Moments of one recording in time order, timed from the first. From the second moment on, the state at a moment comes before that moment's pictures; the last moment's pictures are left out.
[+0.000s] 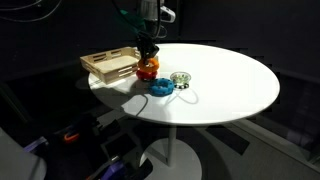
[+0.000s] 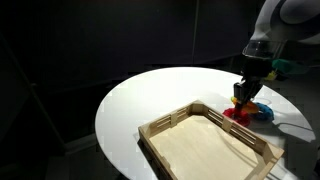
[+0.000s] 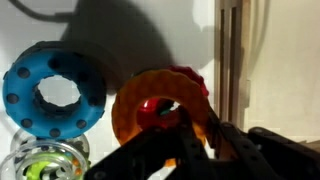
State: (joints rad) arm 0.08 0.02 0.10 -2.41 0.30 2.39 0.02
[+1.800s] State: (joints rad) arm 0.16 0.07 0.15 -2.31 0.53 2.25 -0.02
